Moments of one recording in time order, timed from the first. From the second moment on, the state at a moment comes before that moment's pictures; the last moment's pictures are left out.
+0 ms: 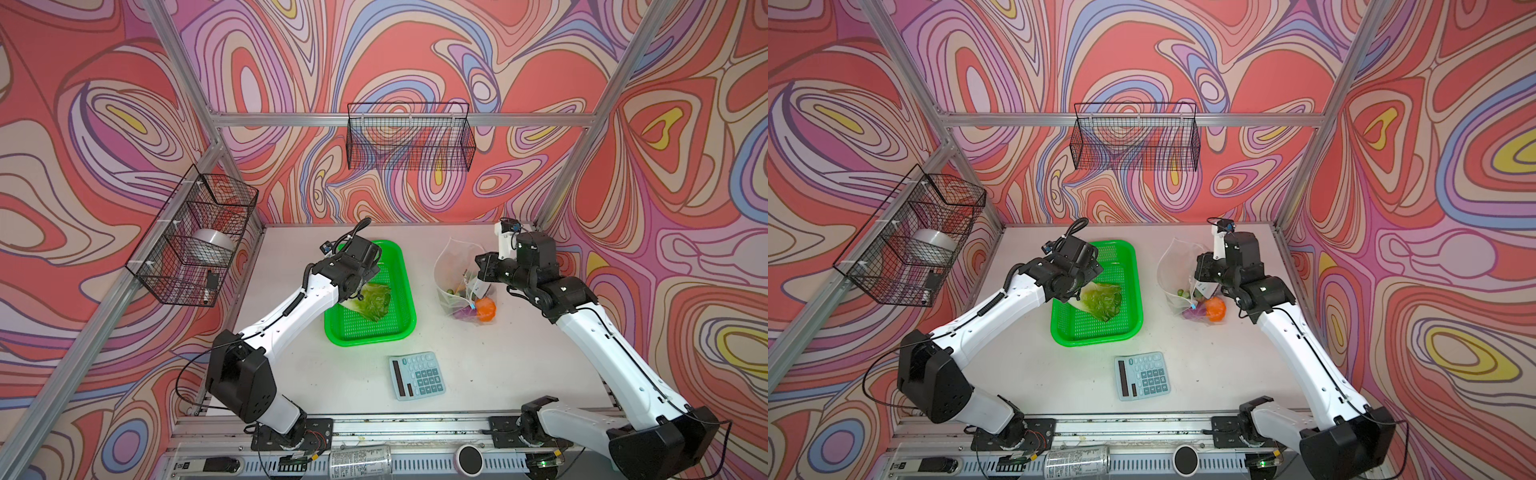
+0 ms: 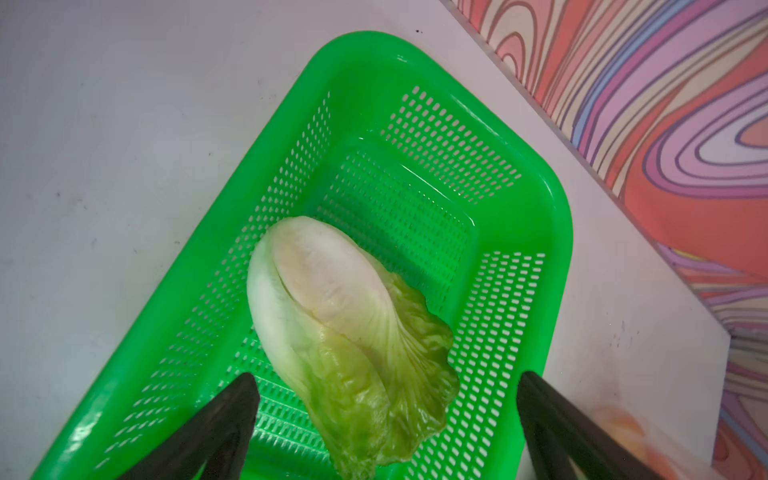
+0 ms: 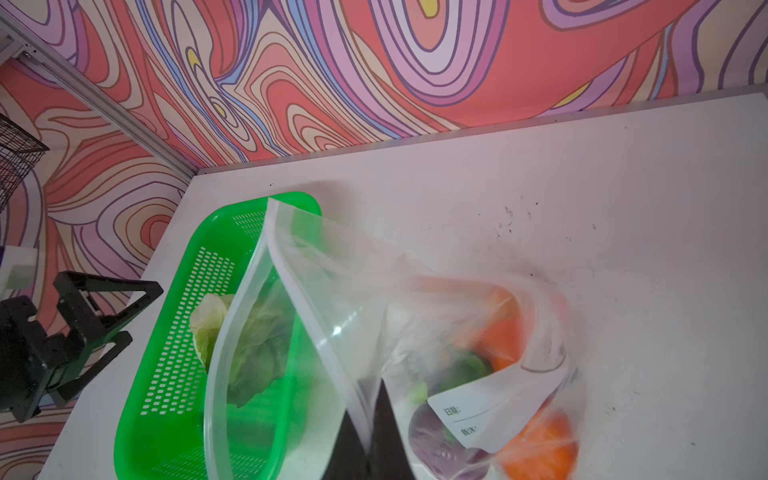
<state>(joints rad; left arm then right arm) -0.54 1.56 1.34 -0.78 -0.38 -1.25 0.28 1.17 1.19 -0.56 -0.10 0.34</state>
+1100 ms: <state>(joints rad) -0.39 1.90 1.44 -0.91 -0.03 -1.48 0.28 1.13 1.16 -0.56 -0.07 0.33</state>
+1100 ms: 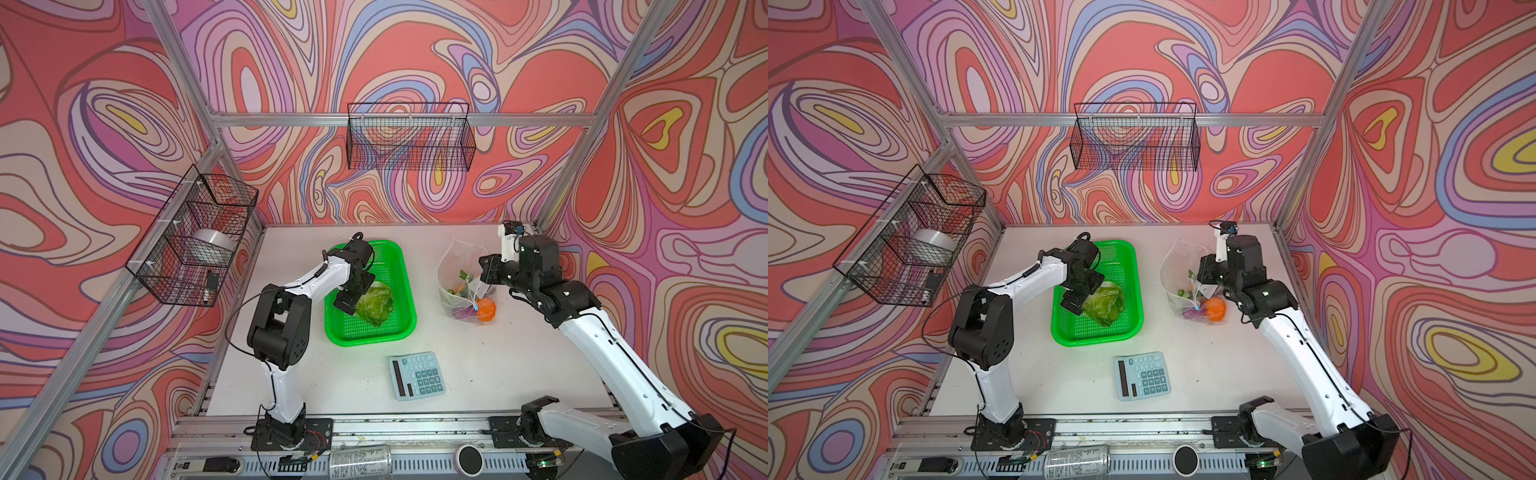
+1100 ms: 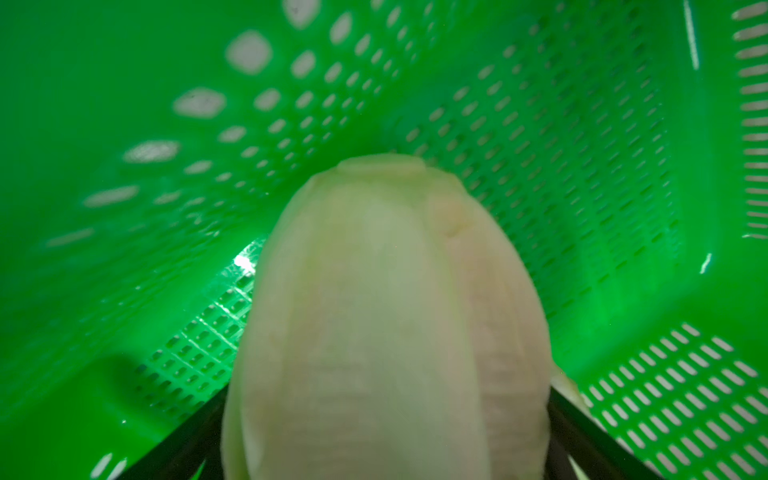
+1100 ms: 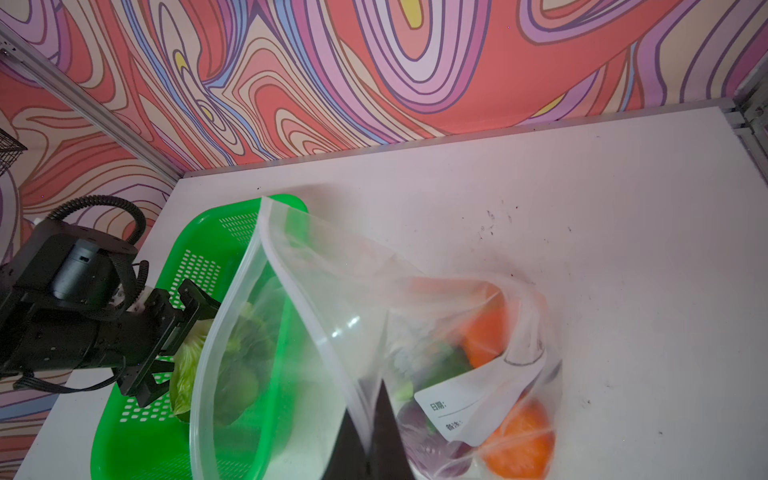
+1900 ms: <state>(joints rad) -0.39 1.86 1.44 -0.91 -0.06 -1.40 0.28 1.11 1.16 -0.55 -0.04 0.33</state>
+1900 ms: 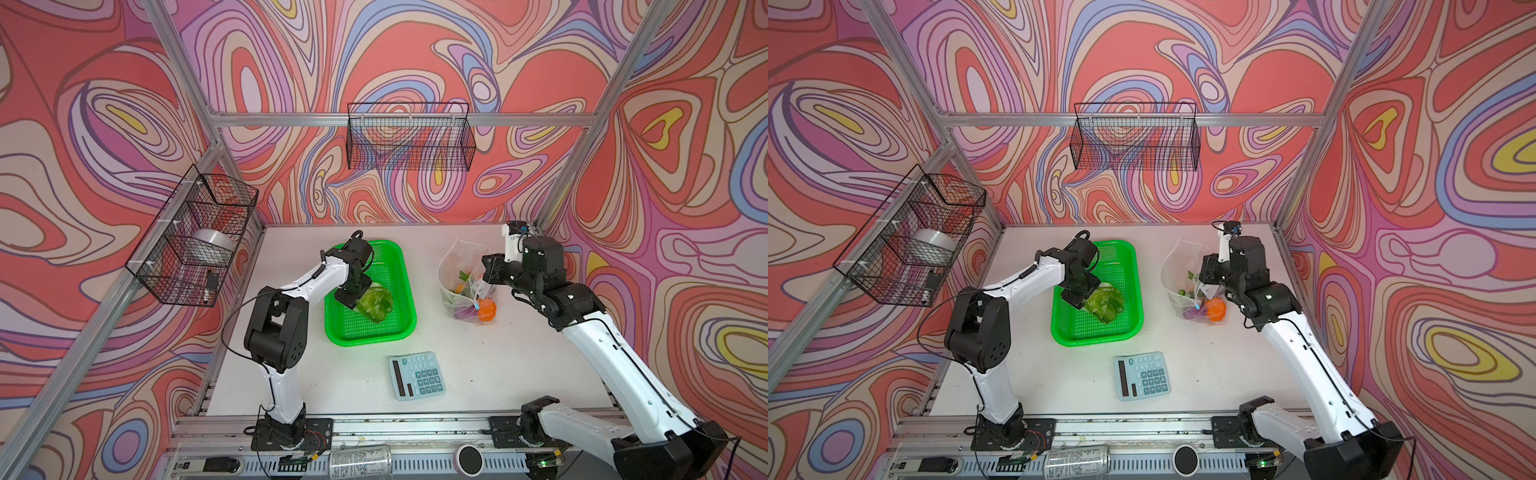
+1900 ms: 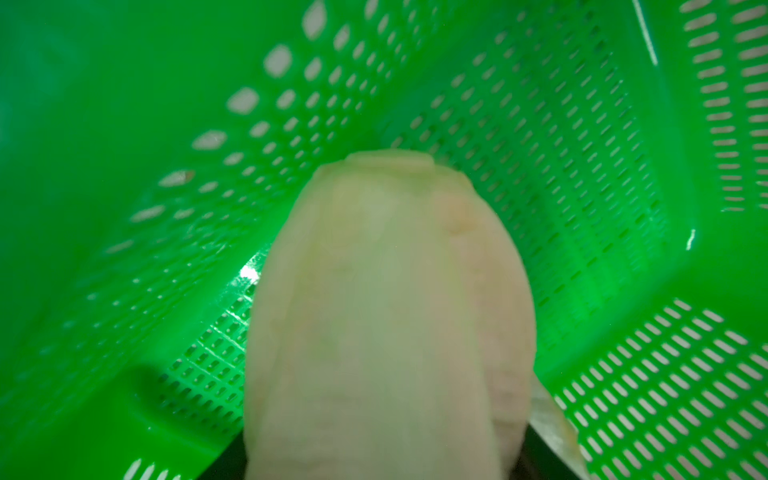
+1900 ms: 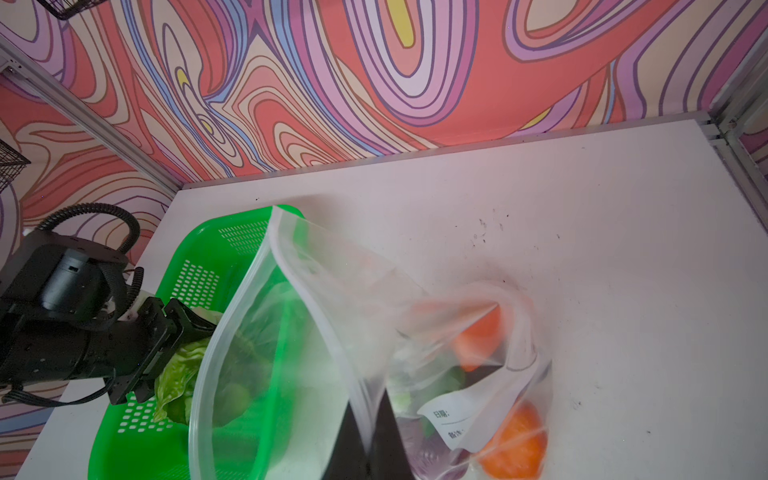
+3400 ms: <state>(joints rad) -0.71 1.59 1.65 -0.34 0.04 -1.07 0.28 1.15 1.18 -0.53 -0.08 0.39</state>
